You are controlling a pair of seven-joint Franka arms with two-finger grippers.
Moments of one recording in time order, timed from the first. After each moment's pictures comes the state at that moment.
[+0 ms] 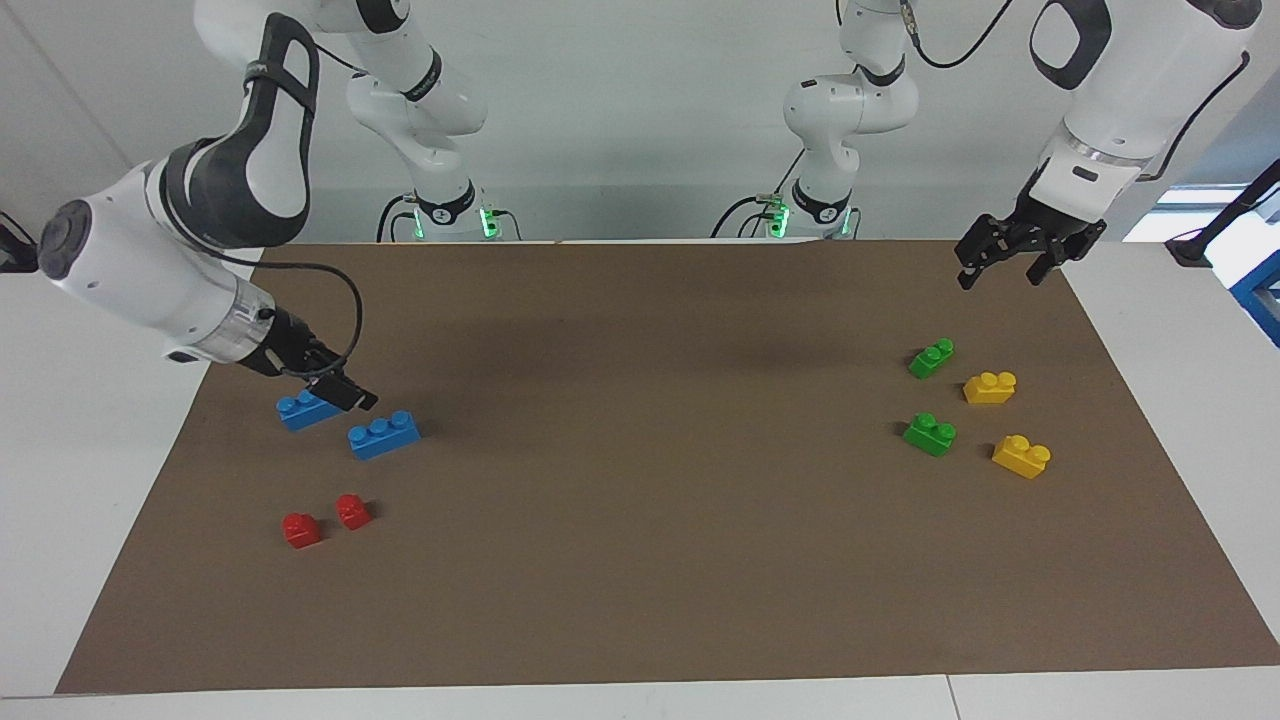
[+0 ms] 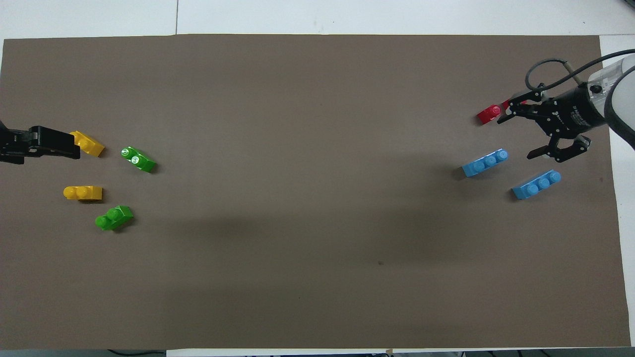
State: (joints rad) left arm 0.02 -0.03 -0.05 -1.64 -0.03 1.64 -0.03; right arm -0.10 0.20 0.00 -1.55 0.30 1.61 0.60
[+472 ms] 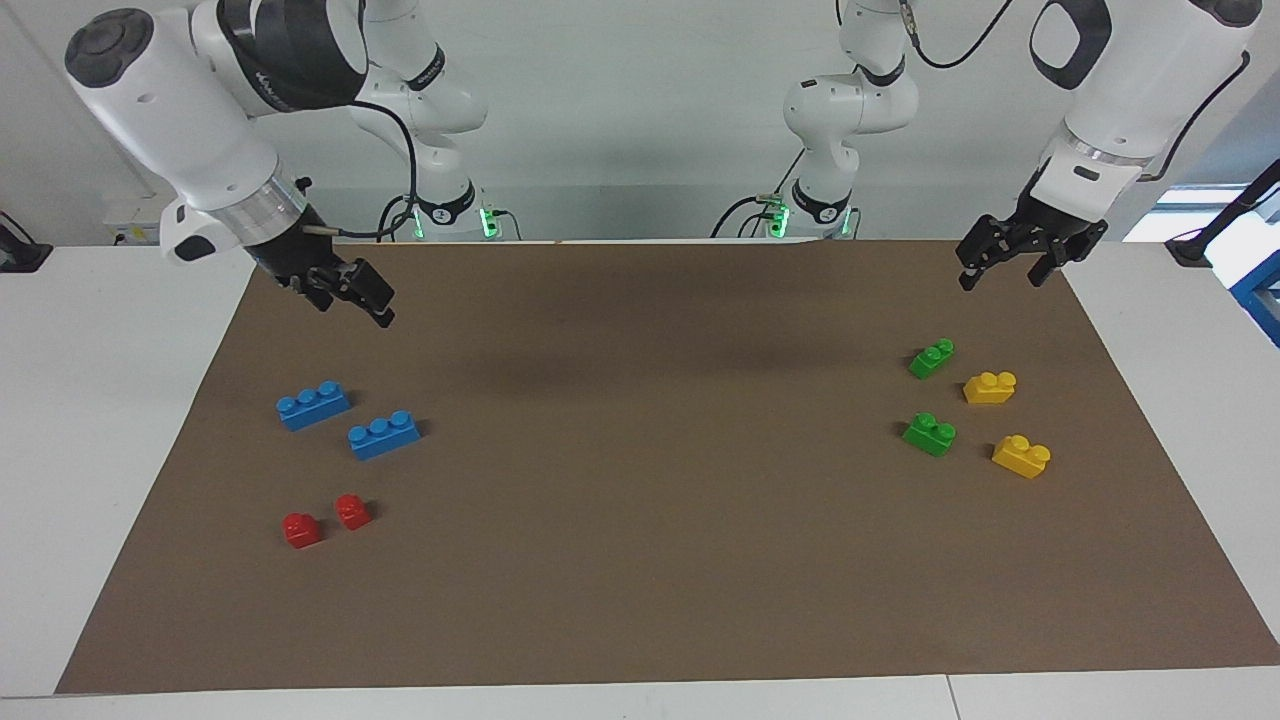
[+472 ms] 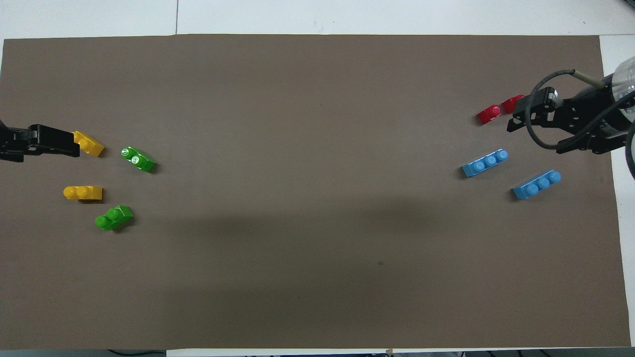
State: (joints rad) left arm 0.02 -0.03 -0.05 -1.64 -0.03 1.64 -0.03; right arm 0.02 0.08 0.01 -1.52 0.13 1.57 0.37
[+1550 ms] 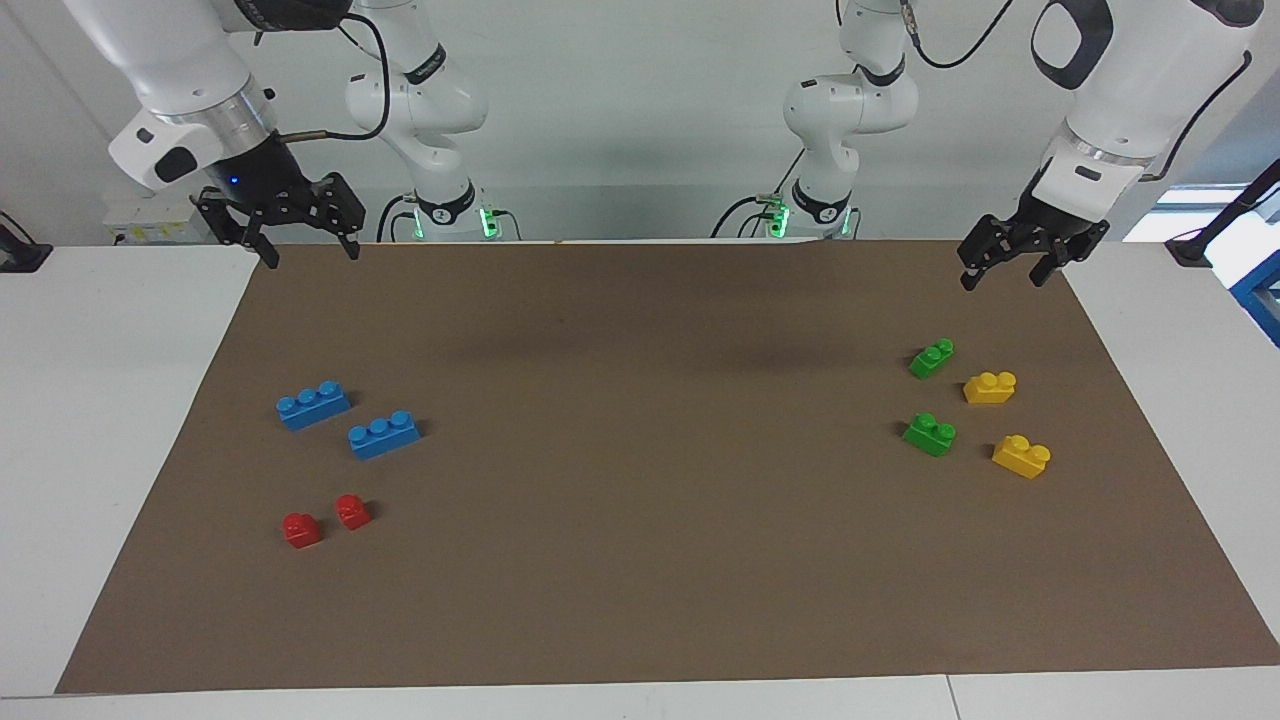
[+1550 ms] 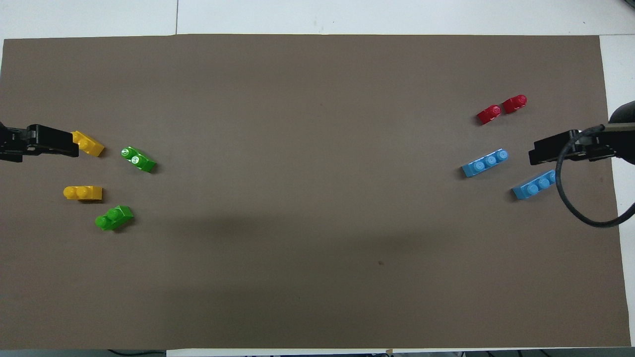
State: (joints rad) left arm 0.02 -0.03 -0.04 -1.64 -0.02 1.64 -0.03; right arm -0.02 -0.02 0.01 -1.55 0.05 1.52 -0.07
